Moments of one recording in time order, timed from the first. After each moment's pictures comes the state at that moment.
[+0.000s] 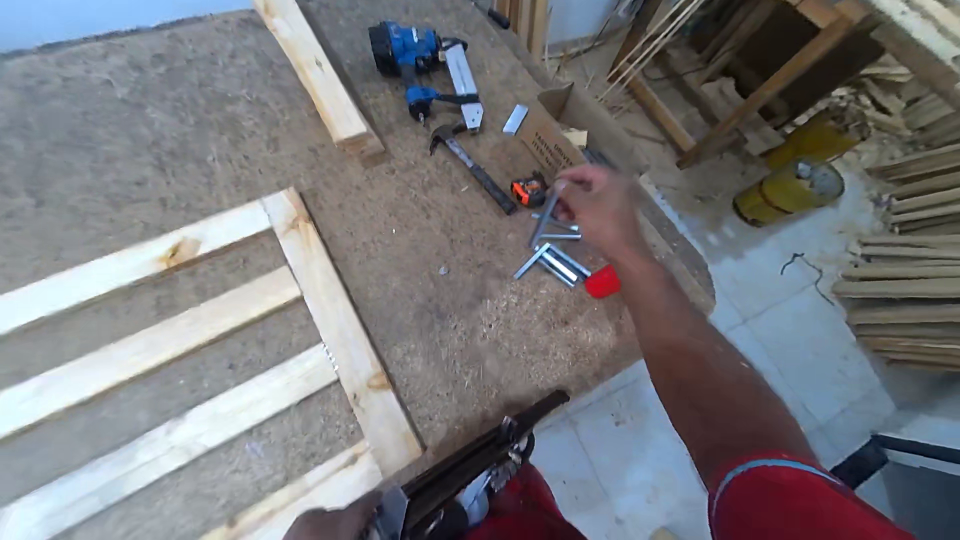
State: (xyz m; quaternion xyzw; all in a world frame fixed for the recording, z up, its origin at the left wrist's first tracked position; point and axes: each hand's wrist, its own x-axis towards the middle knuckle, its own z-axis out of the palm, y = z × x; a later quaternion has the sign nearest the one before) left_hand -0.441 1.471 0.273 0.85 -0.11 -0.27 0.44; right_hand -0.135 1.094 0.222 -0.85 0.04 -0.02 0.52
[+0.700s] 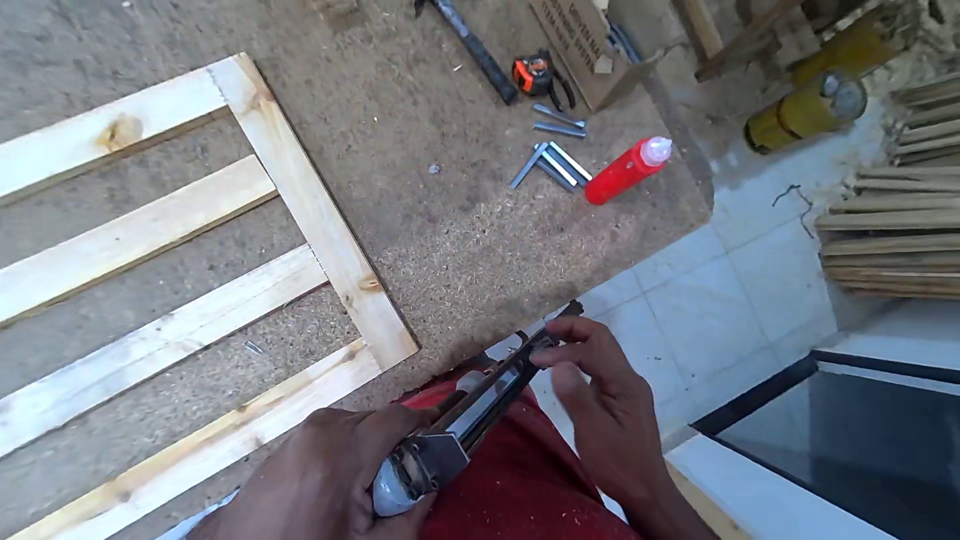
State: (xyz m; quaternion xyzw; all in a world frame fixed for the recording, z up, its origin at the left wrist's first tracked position) left_hand -0.468 1.458 0.292 0.86 -0.29 -0.16 0.39; right_hand -0.489 1.169 0.256 -0.85 0.07 0.01 0.52
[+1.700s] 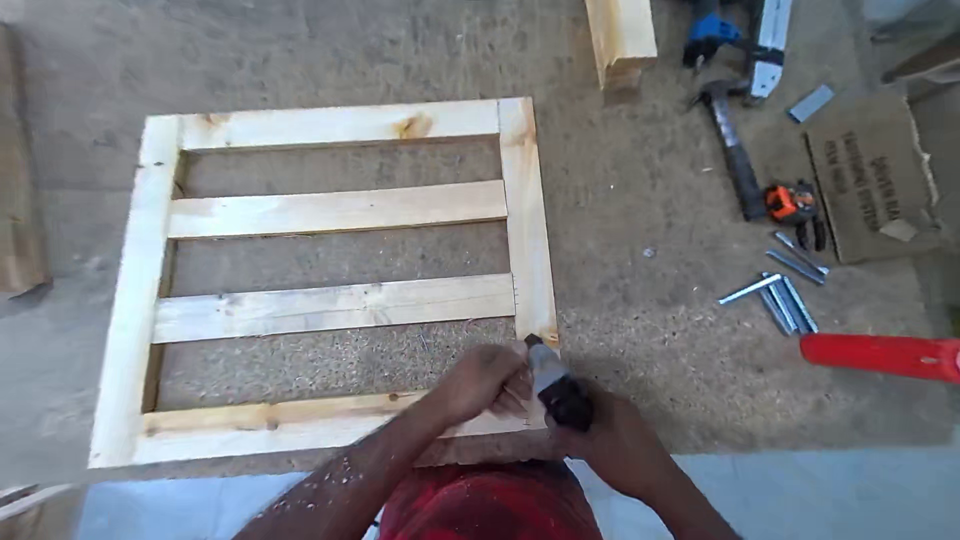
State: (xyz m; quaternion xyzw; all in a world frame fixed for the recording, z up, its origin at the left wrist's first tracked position) left_hand -0.414 1.602 0.142 0.64 0.18 -0.35 0.66; right_hand -0.383 1.370 0.171 -0.86 -0.08 0.42 0.26
